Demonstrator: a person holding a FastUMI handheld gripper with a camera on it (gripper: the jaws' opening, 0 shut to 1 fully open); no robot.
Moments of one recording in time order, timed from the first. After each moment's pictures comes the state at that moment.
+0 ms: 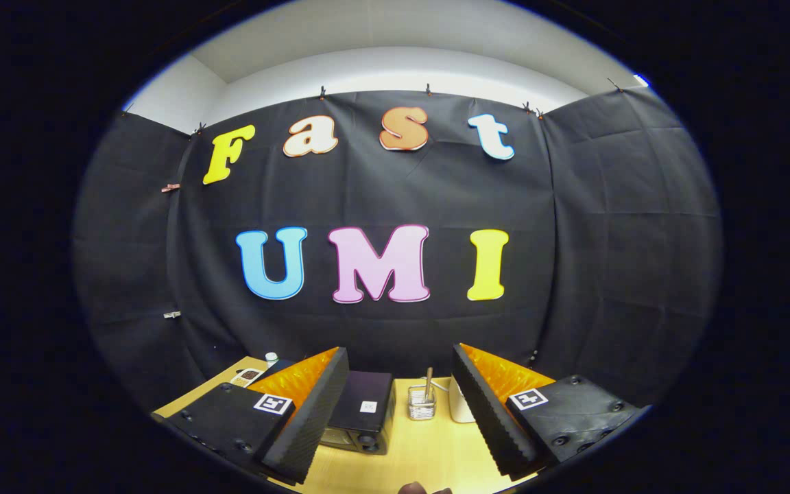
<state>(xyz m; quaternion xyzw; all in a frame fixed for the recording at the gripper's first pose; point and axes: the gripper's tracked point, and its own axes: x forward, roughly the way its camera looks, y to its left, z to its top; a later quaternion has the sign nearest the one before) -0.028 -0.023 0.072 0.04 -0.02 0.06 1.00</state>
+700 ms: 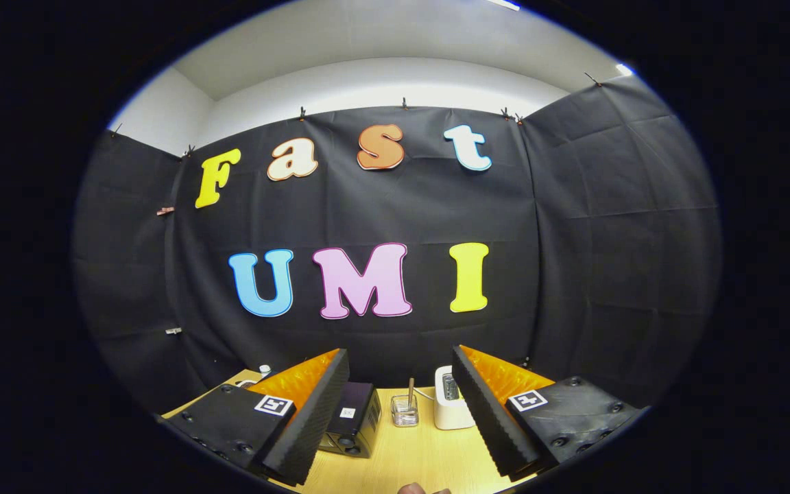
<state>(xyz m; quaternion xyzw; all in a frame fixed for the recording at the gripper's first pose) -0.044 -0.078 0.090 0.07 -0.04 0.06 1.00</state>
